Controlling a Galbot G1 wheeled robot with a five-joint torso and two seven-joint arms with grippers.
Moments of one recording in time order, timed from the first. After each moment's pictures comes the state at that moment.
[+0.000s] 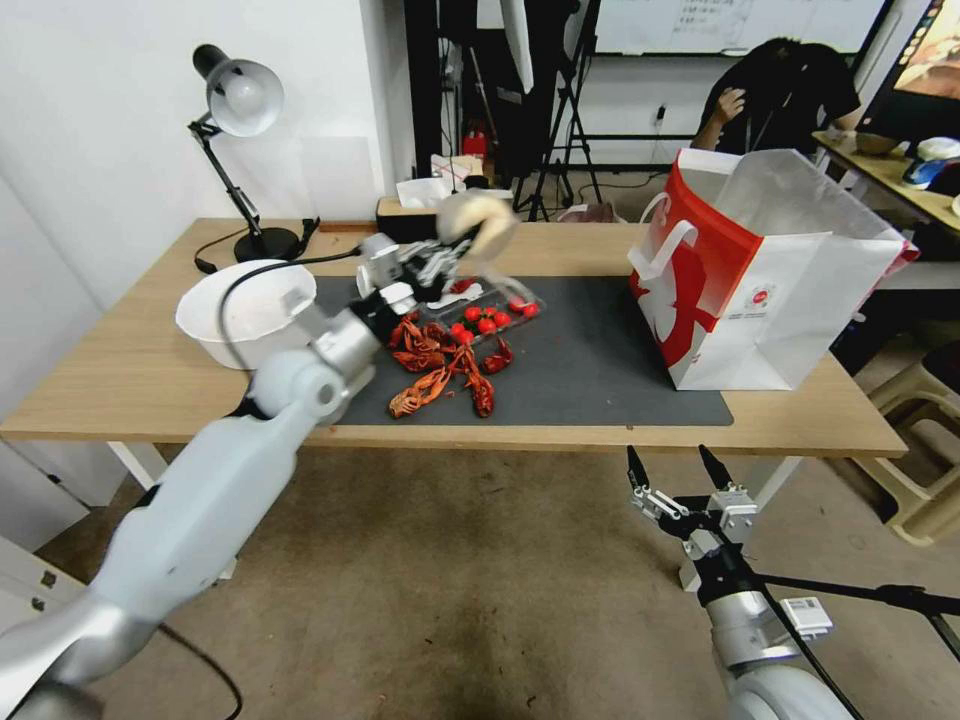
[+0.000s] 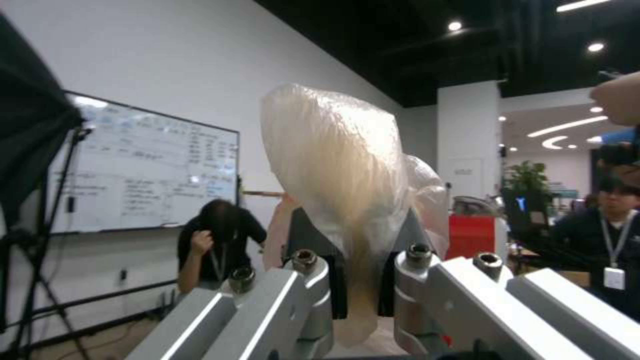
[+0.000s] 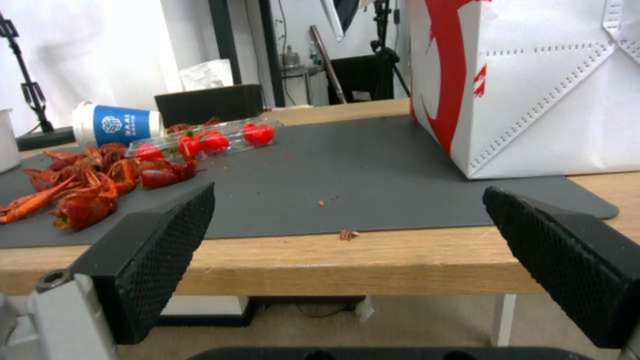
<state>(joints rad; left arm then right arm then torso) 0.51 -1.06 0.07 -1.60 -0.99 -0.13 0.45 -1.71 1.22 0.49 2.07 0.38 0.25 0.06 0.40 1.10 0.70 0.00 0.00</state>
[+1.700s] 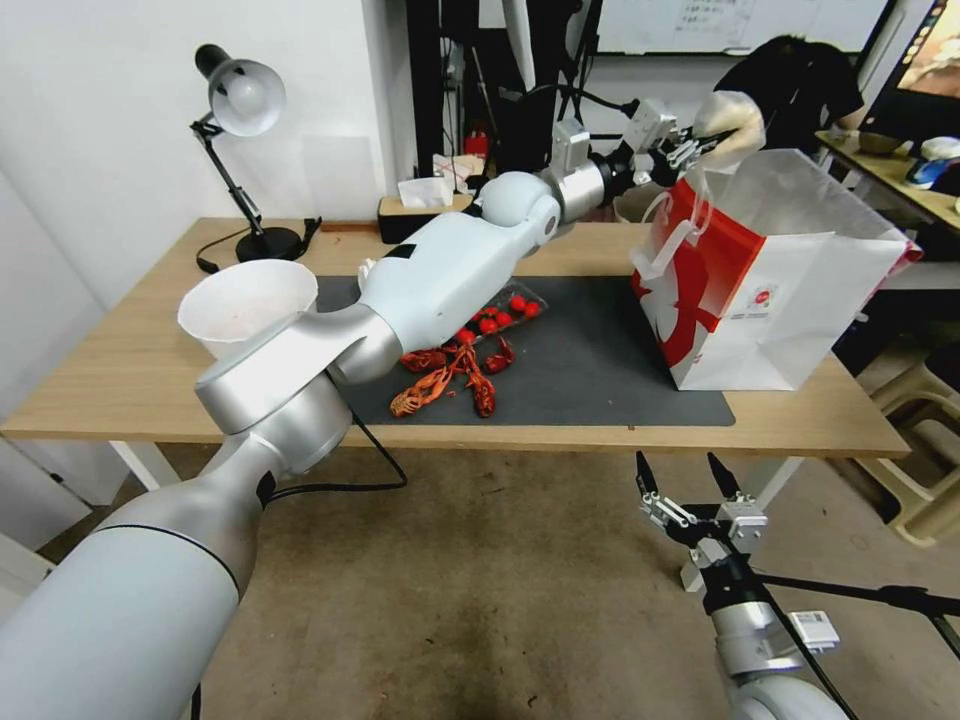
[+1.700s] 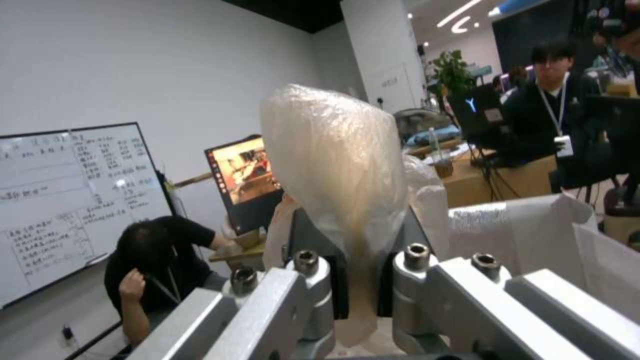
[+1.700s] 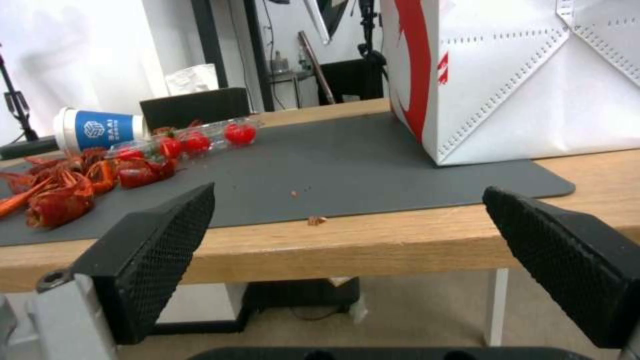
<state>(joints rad) -0.22 -1.61 0.52 -0.75 -0.93 -0.20 0.56 -1.72 1.24 0.52 2.03 0.40 0.31 0.02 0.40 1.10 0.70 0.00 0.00</state>
